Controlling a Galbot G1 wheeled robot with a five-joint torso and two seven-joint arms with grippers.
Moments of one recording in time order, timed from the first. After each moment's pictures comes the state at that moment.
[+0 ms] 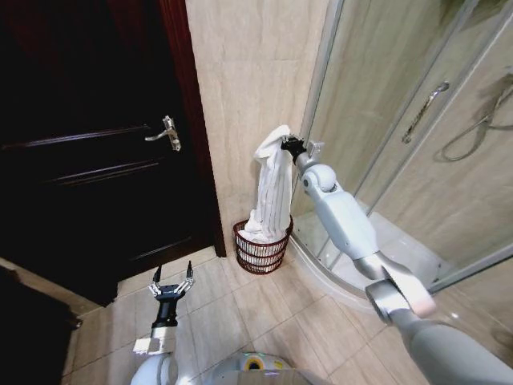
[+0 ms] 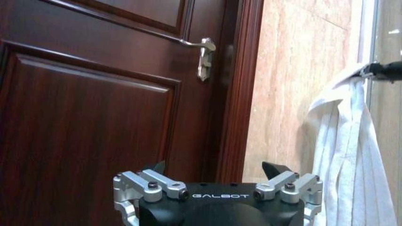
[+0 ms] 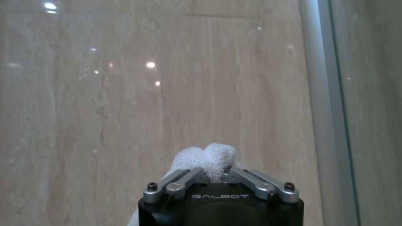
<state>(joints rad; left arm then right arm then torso) 1.66 -1.61 -0.71 -1.88 -0.26 -0.51 0.24 -0.25 1.25 0.08 1.32 0.62 -0.12 0.09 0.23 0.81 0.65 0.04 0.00</state>
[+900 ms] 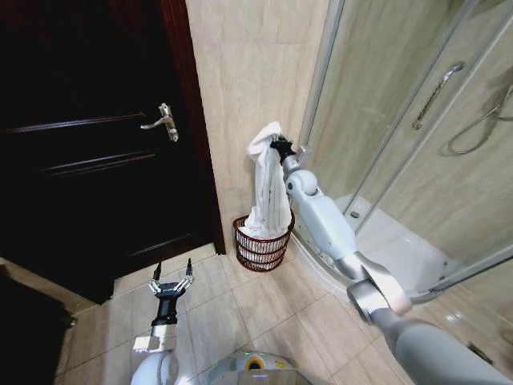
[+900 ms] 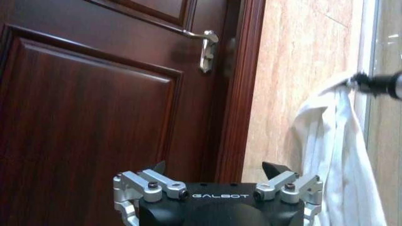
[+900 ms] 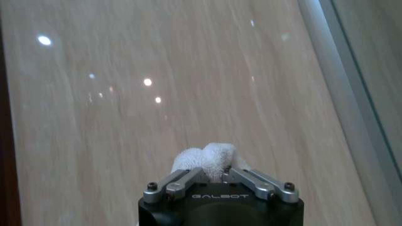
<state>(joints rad) 1.65 -1.61 -0.70 -1.88 -0.28 -0.51 0.25 -0.31 1.34 0.07 1.28 0.70 0.00 0.11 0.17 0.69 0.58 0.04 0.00</state>
